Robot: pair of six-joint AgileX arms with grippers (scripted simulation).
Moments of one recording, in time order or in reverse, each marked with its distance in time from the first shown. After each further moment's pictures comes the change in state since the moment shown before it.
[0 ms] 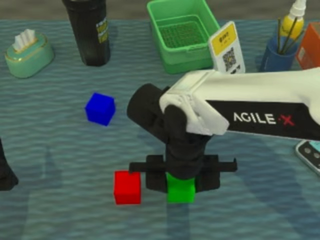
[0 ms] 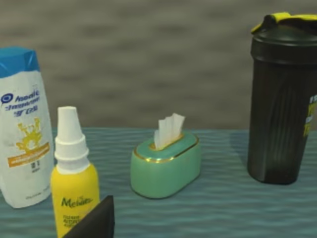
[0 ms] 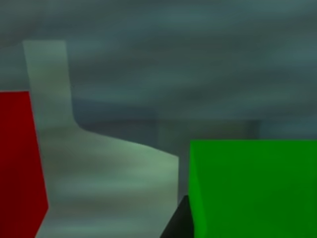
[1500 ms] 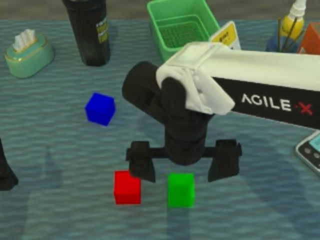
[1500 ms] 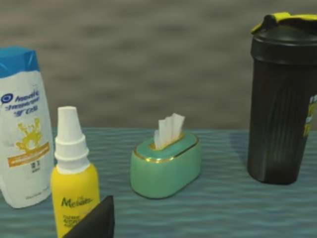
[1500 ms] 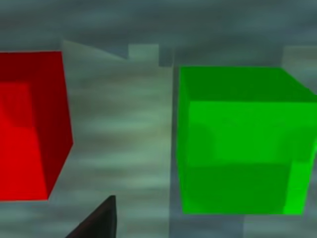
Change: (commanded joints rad) left arm 0.000 0.000 0.000 0.000 0.000 0.000; right arm 0.006 -0.051 0.130 -0.190 -0.001 0.001
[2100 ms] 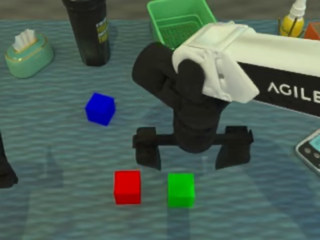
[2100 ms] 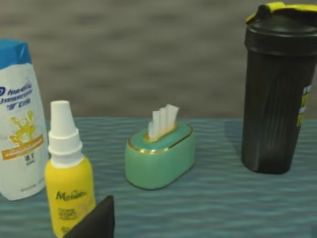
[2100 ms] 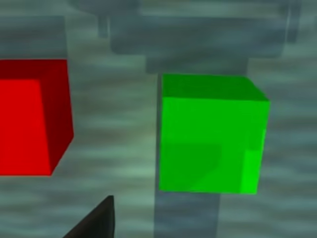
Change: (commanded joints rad) left arm -0.014 0.061 0.061 -0.044 0.003 0.001; right arm -0.030 -0.080 -0.004 -0.025 0.022 -0.037
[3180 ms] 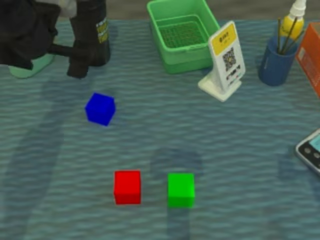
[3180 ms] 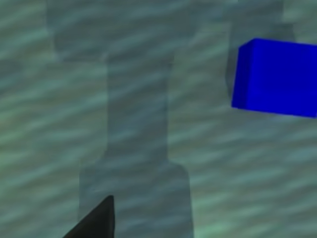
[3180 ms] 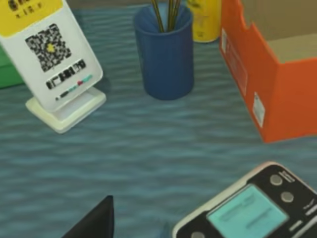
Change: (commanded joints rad) left arm -0.243 1.740 1.511 -0.974 0.003 0.030; right arm -0.635 -1.565 -1.234 0.794 0.106 -0.670
